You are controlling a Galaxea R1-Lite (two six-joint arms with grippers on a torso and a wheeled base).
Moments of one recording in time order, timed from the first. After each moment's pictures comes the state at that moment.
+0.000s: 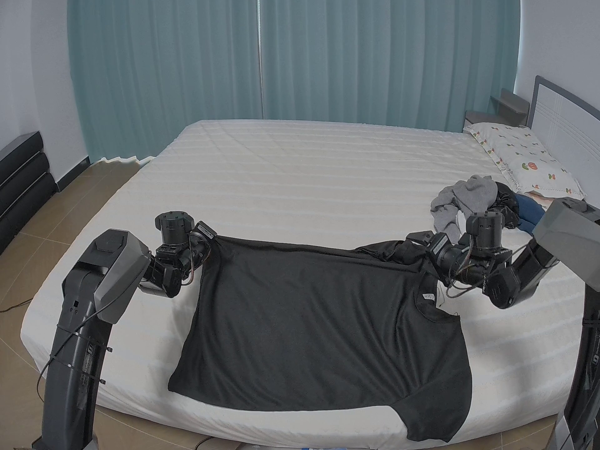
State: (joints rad) left arm -0.10 2.75 -1.73 -0.75 -0.01 -0.93; right arm 0.18 2.28 -1.06 -0.82 0.16 0.97
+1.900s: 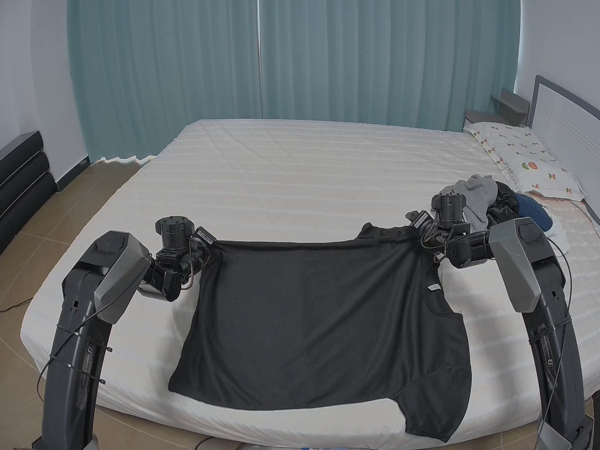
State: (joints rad) left arm -0.10 2.75 -1.70 -0.76 0.00 -0.93; right arm 0.12 2.75 -2.00 -0.38 -0.13 0.80
